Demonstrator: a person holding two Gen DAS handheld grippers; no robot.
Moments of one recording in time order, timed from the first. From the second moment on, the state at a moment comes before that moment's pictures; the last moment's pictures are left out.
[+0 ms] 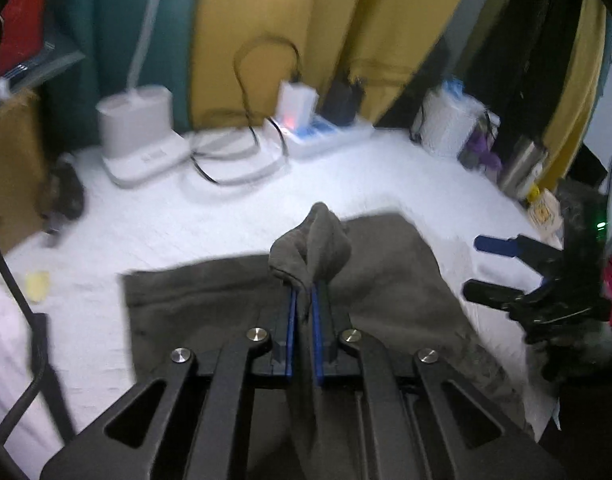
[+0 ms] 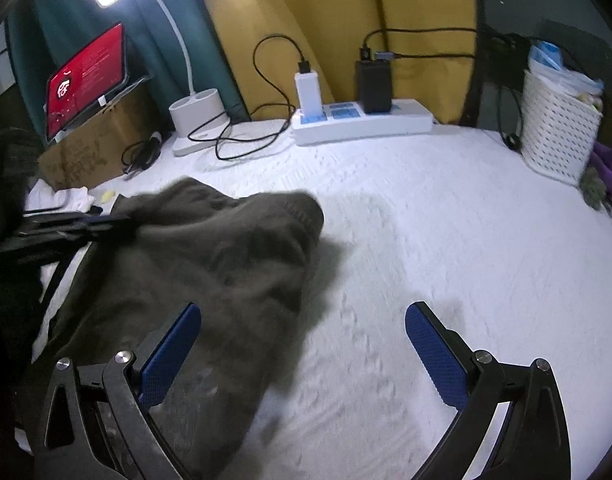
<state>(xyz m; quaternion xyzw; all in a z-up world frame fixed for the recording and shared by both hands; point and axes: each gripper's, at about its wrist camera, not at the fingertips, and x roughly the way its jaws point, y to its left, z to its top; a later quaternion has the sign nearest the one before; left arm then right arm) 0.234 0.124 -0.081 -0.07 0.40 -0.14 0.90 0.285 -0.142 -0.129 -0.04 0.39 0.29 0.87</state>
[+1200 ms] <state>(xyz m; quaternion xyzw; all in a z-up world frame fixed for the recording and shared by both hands) 0.214 0.141 -0.121 -0.08 0.46 -0.10 0.88 0.332 -0.083 -0.145 -0.01 0.42 0.34 0.84</state>
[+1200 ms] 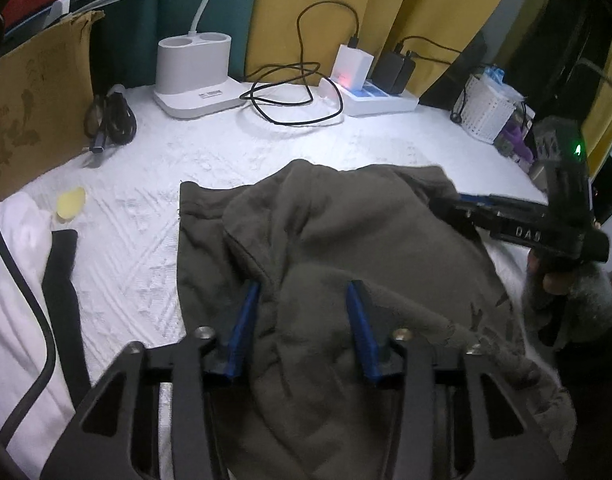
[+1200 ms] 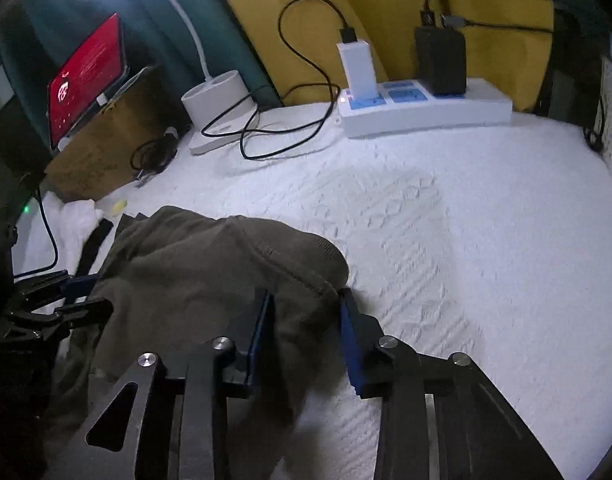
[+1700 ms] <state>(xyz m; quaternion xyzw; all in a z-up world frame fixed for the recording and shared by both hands) 0.209 0.142 -0.117 -0.07 0.45 -0.10 0.88 0.346 -0.055 -0.143 -0.07 0.40 0.33 0.85</state>
